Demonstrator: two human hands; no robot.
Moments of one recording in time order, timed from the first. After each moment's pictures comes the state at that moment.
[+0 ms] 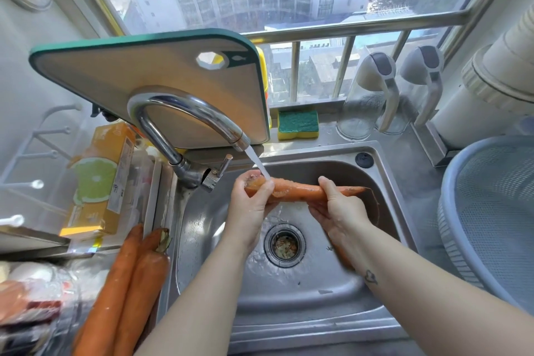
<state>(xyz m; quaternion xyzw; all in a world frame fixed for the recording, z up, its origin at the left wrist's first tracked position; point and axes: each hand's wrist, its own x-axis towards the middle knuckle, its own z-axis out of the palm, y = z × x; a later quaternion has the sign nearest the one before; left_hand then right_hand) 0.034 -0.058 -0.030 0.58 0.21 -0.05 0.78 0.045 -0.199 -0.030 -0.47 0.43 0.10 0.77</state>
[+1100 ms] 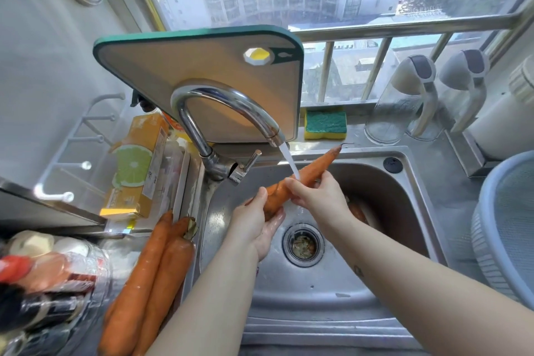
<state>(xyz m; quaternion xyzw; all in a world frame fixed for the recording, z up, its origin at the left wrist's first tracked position) 0.019 -0.030 -0.016 0.43 0.42 -0.08 0.79 0.051 -0.144 -0.028 -0.67 0.17 0.16 0.71</state>
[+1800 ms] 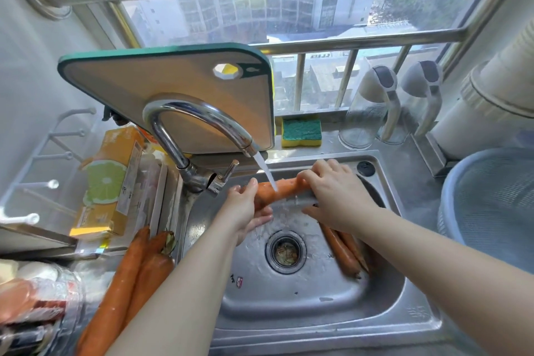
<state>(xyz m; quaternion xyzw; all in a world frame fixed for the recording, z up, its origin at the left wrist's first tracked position) 0.051 -0.033 -0.021 0.60 0.34 -0.19 0.70 0.063 -0.213 0.008 -0.97 -0.22 0.07 0.01</state>
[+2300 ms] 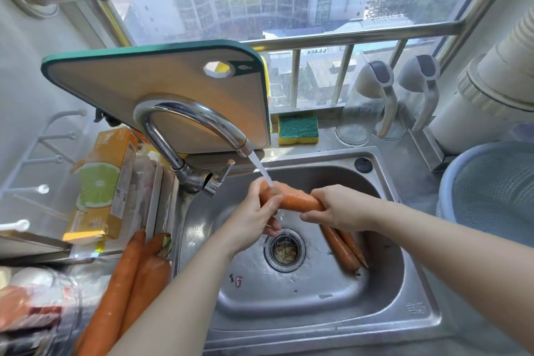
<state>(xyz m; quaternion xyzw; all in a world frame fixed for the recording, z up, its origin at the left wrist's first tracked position) 0.035 -0.038 -0.021 0.77 0.06 -0.23 0.59 0.064 -0.229 0.006 -0.92 -0.19 0.30 0.18</state>
